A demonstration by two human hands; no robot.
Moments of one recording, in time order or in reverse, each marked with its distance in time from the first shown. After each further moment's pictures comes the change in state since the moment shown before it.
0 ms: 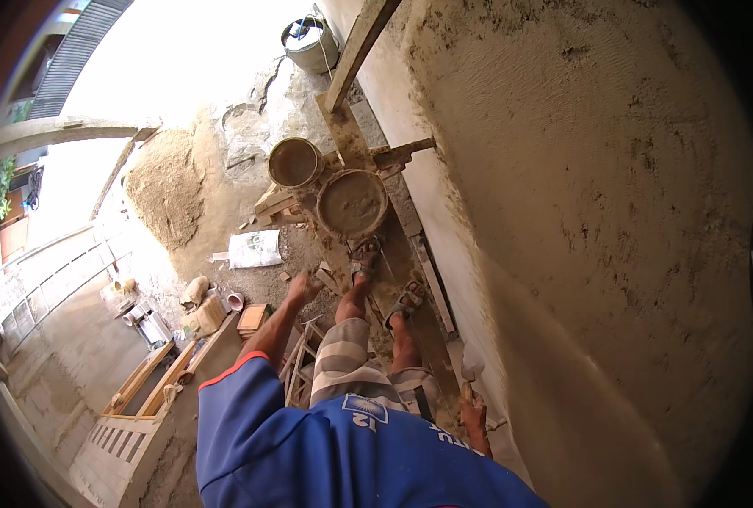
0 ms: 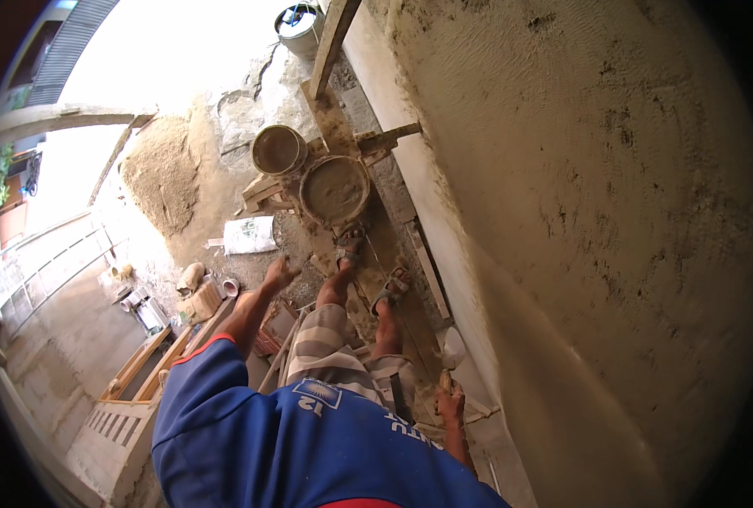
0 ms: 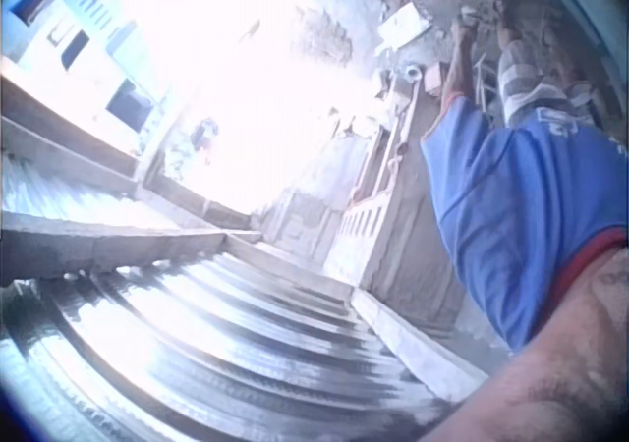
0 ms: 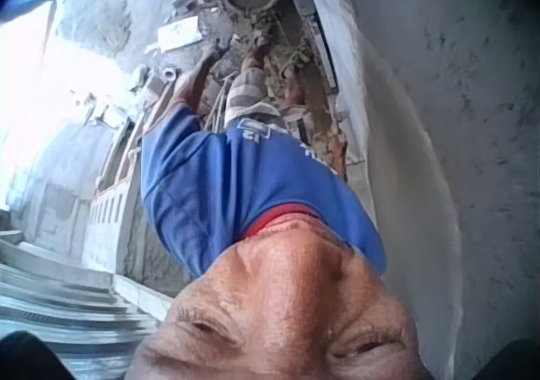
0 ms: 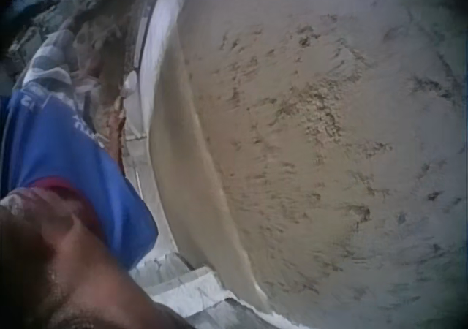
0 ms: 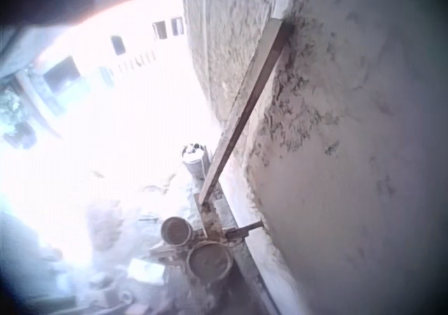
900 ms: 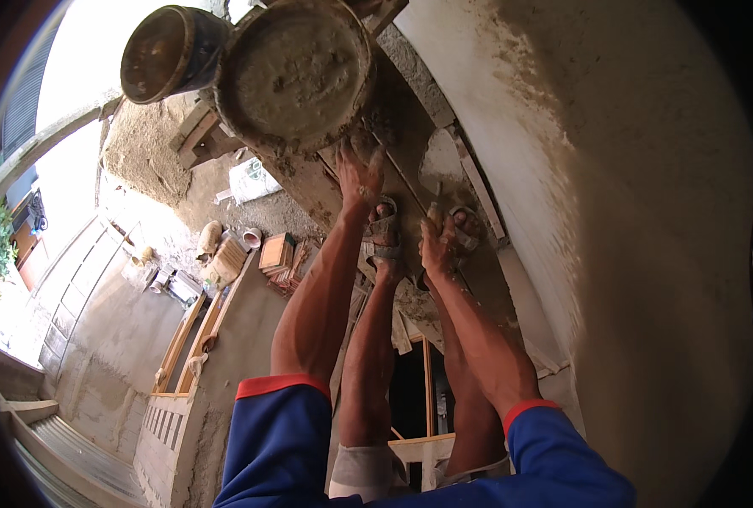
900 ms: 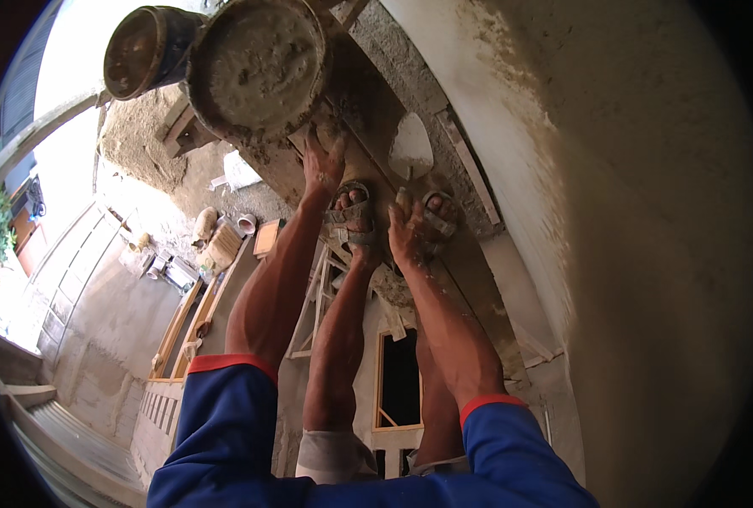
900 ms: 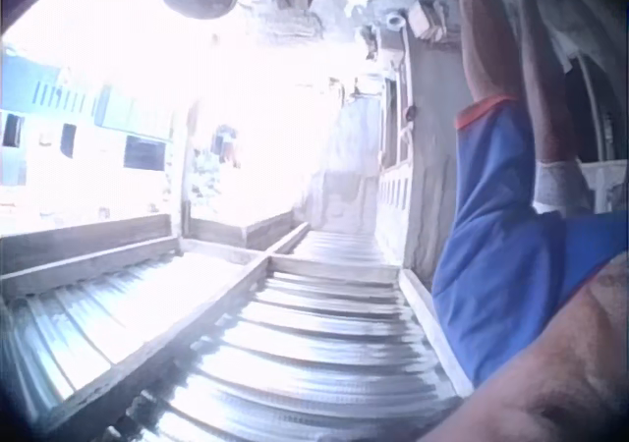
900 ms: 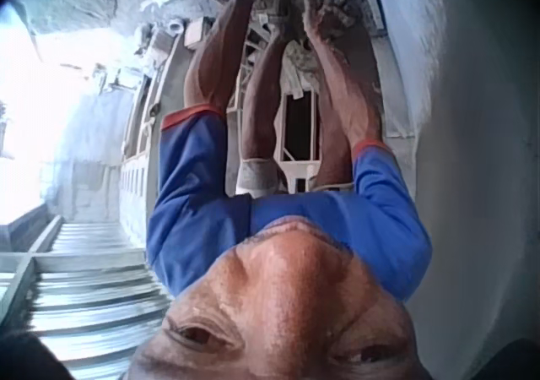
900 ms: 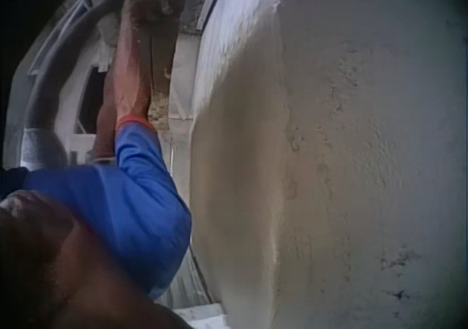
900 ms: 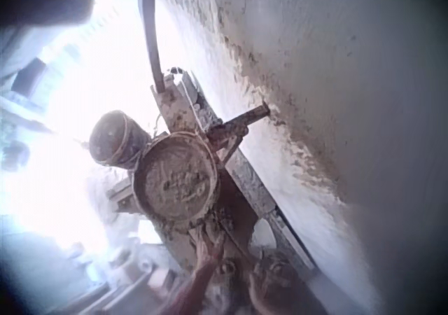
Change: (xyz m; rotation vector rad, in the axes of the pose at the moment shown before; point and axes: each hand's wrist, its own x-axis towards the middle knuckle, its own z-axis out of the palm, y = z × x) left_hand 0.290 0.009 0.293 -0.252 0.513 0.347; right_hand 0.473 0.076 0.435 0.054 0.033 -0.463
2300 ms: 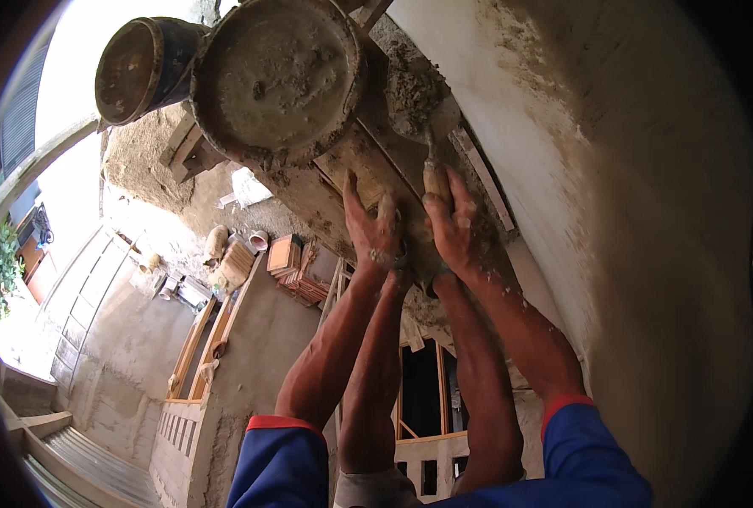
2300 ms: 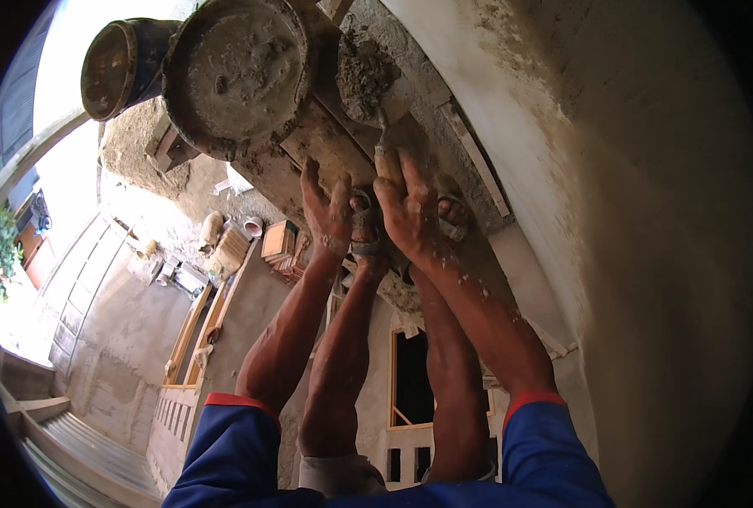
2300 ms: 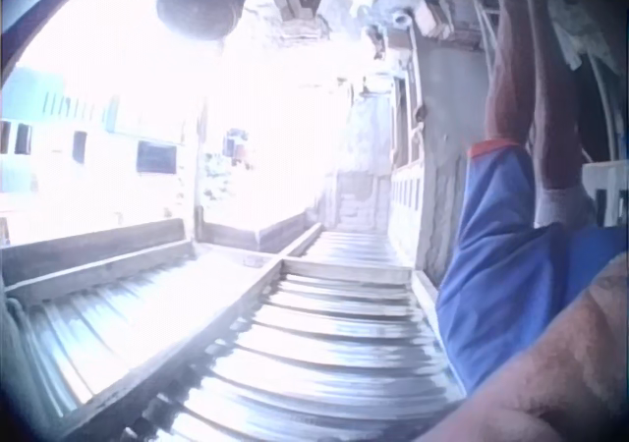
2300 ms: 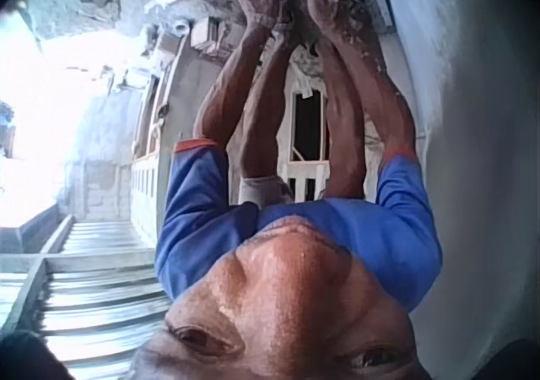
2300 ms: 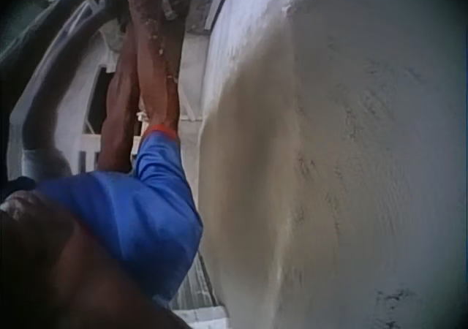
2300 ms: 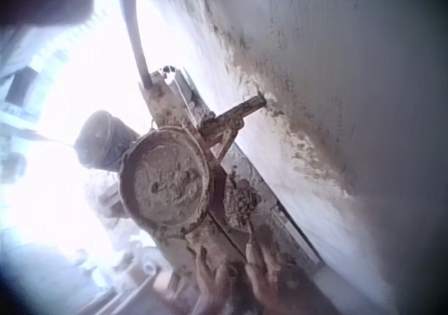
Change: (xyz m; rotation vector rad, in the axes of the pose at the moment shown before) left_hand -0.060 0.029 -0.007 -0.316 0.052 -0.177; right_hand 0.029 -0.157 -0.064 0.280 -0.239 -0.238
